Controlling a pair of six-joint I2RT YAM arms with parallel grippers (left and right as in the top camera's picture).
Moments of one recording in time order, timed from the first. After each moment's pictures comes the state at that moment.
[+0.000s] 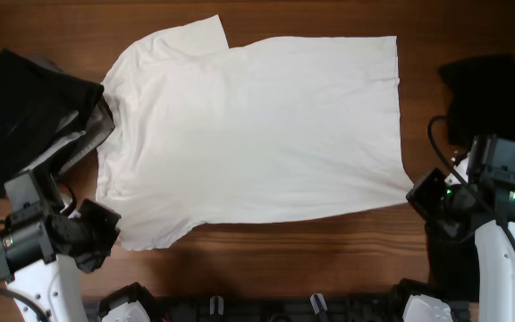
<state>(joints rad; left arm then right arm) 0.46 0.92 0.90 -1.38 0.19 -0.62 -0.28 1.05 0.91 -1.22 -0.24 0.49</state>
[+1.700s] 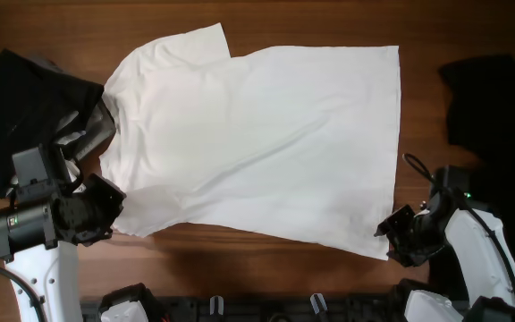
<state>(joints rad) 0.31 1.00 0.99 -1.25 0.18 -0.62 -0.28 1.24 0.52 -0.99 -0.28 0.70</state>
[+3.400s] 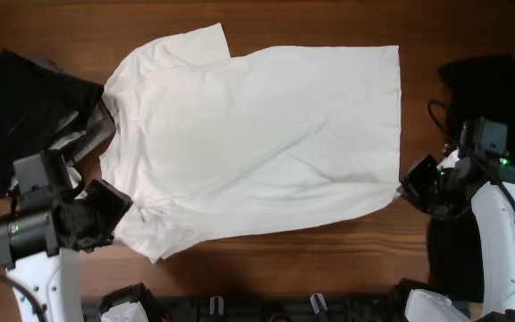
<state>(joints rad) 0.31 0.98 0.97 -1.28 0.19 -0.62 -0.28 1.25 0.92 -1.09 -0.32 0.59</state>
